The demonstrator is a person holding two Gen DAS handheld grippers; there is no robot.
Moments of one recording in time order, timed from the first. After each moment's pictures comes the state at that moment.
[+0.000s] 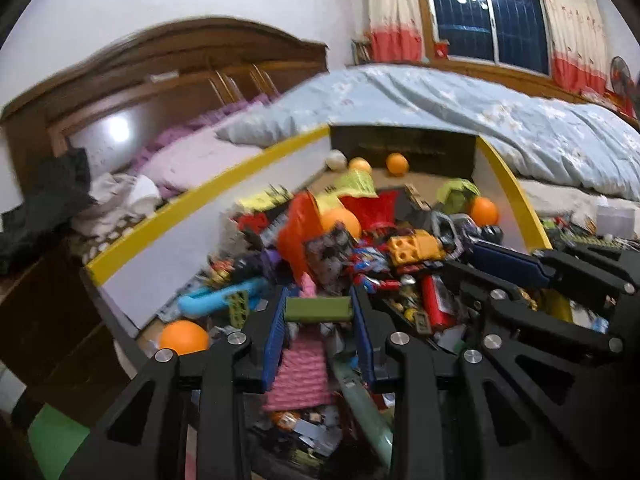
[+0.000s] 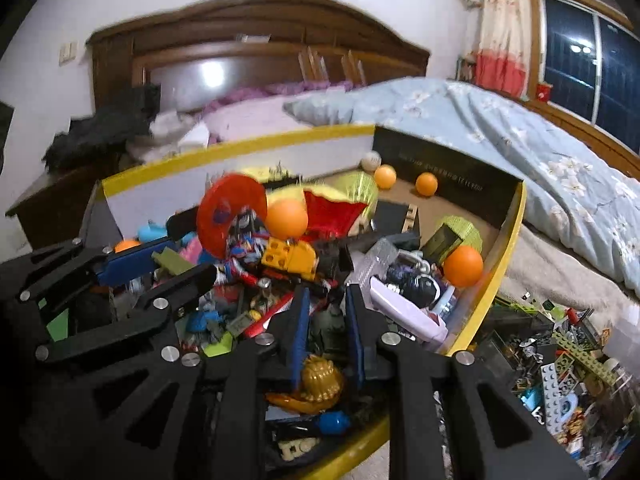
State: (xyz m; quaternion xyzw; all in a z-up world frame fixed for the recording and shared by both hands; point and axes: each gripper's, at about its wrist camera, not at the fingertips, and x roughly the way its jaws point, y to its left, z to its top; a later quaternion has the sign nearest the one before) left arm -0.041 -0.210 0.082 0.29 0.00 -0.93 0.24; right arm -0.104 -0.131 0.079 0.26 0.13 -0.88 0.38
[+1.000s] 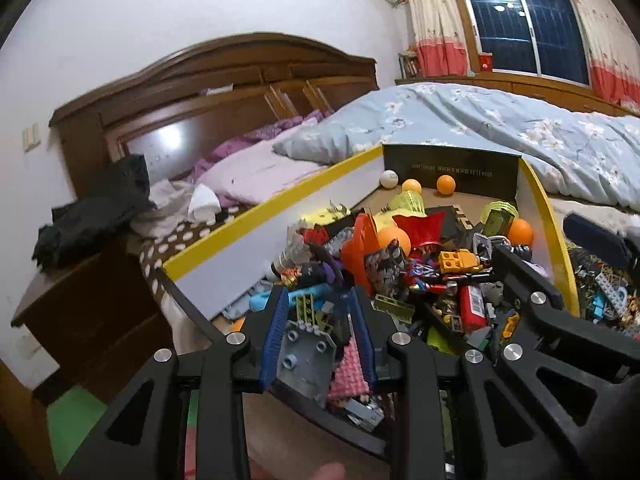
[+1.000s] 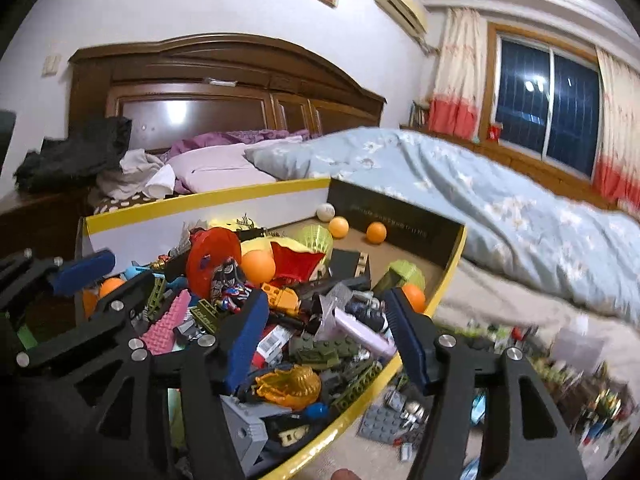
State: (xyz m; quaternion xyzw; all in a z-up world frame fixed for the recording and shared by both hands) left arm -0.011 -0.204 0.107 0.27 0.00 -0.91 0.32; right arm -0.075 -0.114 0.110 0.19 0.12 -0.93 0.30
